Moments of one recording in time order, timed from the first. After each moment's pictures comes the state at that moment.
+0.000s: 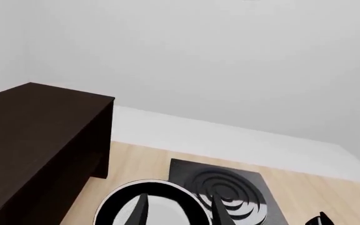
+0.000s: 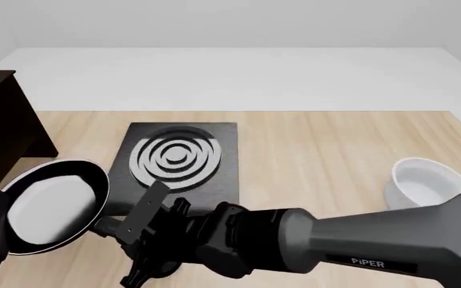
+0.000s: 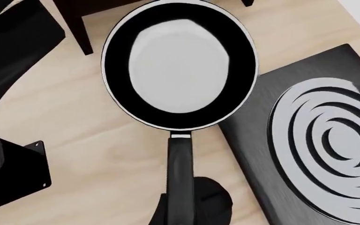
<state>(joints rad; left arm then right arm) 0.04 0.00 -0.13 0.05 -0.19 1.14 1.86 -1.14 0.03 -0.03</state>
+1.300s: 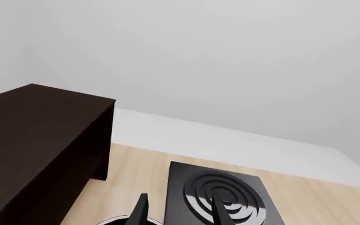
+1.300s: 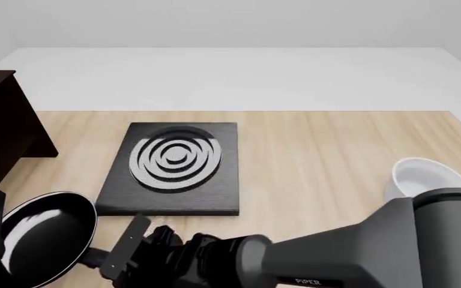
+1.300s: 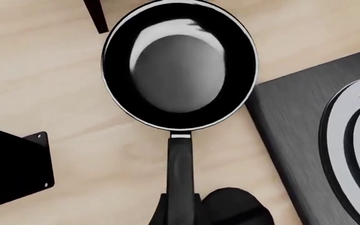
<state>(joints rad) 0.05 0.00 -0.14 0.05 -0.20 1.20 2.02 -1.17 -0.06 -0.01</state>
